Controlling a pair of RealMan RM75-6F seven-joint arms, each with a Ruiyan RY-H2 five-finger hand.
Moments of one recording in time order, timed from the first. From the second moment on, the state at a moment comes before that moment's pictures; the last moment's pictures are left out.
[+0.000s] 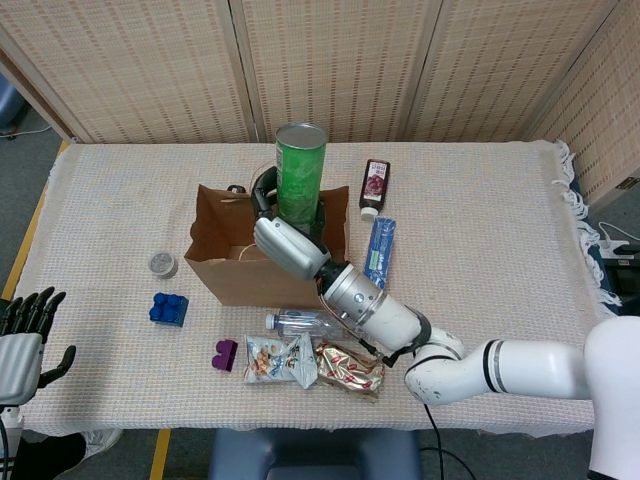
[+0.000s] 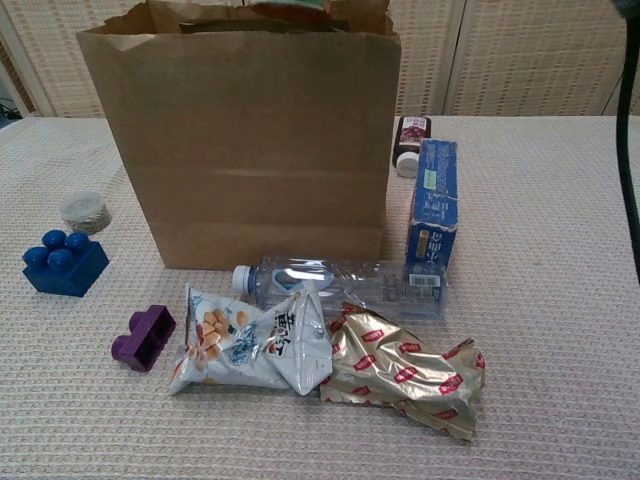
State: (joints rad) left arm -0.11 -1.14 -0.07 -1.61 1.44 1.48 0.11; right arm 1.30 -1.31 0.22 -1.72 -1.06 1.05 -1.87
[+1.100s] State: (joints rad) left arm -0.11 -1.14 -0.07 -1.61 1.44 1.48 0.11; right arm 1.27 -1.32 0.13 -1.75 -0.99 1.23 -1.81
